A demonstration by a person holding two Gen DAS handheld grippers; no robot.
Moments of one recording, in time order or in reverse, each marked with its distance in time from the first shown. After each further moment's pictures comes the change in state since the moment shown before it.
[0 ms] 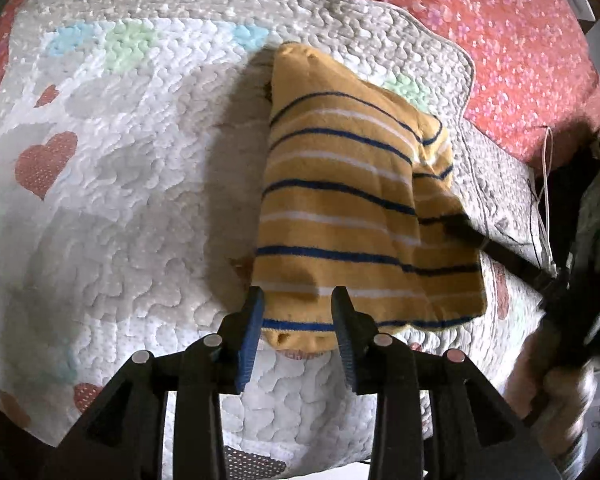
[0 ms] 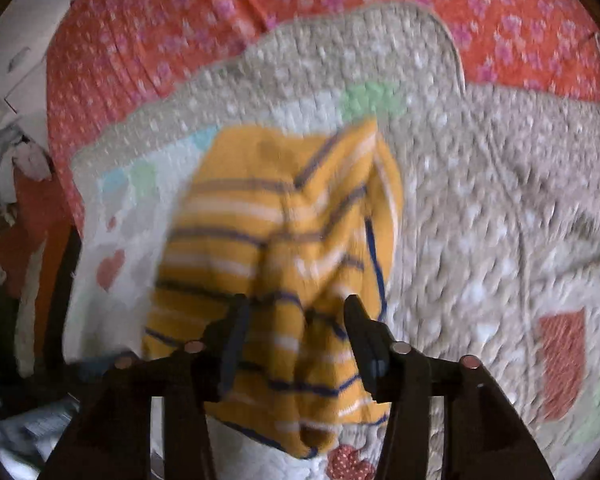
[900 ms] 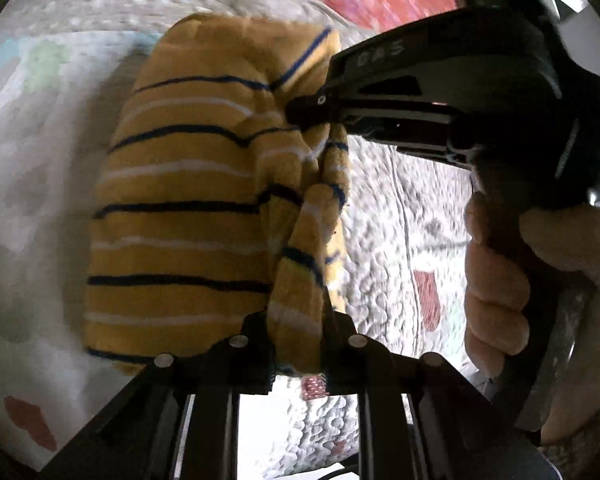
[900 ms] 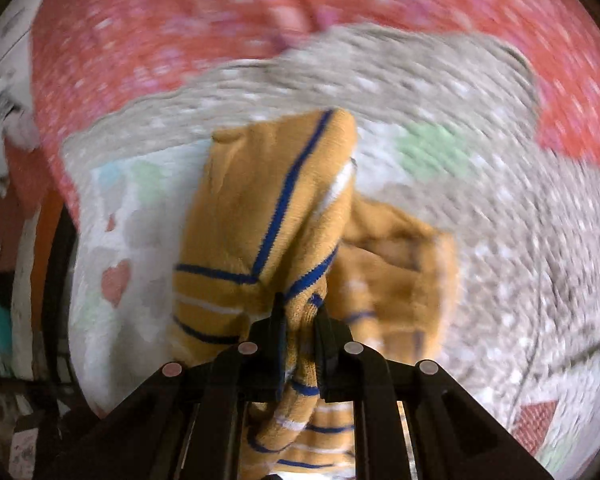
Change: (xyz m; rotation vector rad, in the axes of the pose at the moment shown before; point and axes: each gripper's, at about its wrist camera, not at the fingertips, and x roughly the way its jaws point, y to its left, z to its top) left arm 0.020 -0.067 0.021 0.067 0.031 -0.201; right arm 0.028 0.046 0.108 -0.064 0.163 -0.033
